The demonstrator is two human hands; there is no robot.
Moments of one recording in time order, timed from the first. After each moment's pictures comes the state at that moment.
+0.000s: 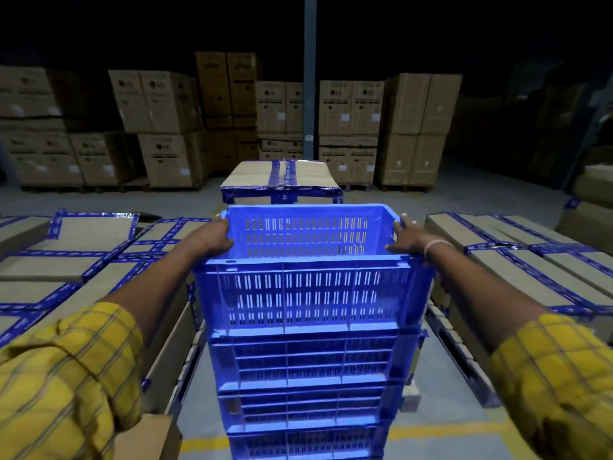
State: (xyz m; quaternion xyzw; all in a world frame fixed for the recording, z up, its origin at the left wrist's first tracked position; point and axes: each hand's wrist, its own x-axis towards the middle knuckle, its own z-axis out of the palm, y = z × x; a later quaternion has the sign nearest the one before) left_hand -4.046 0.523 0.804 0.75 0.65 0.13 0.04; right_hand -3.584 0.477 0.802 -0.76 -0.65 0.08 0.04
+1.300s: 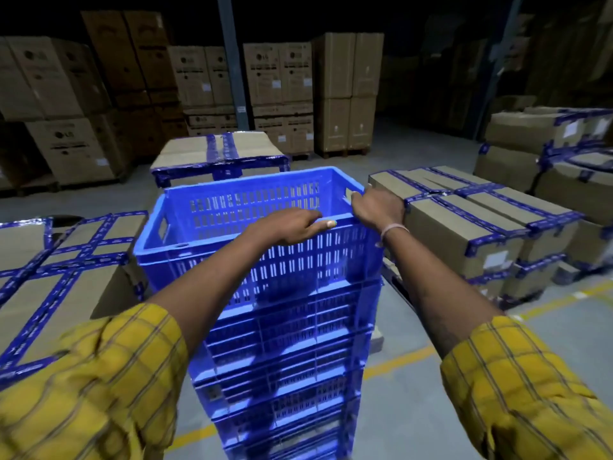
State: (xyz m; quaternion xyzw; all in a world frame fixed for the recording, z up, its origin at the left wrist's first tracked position) left_hand -3.834 0.434 0.808 0.93 0.37 0.01 0.07; right_hand -3.620 0.412 0.785 -0.83 -0.49 -0.07 0.26
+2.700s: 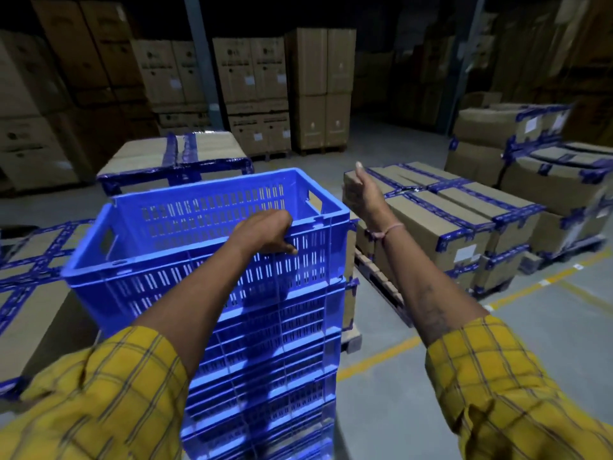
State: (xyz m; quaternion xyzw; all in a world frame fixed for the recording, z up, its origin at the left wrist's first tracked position) left_hand -3.776 0.453 0.793 0.92 0.39 0.02 -0.04; right_hand -3.537 0.408 0.784 -0.55 -0.40 0.38 0.62
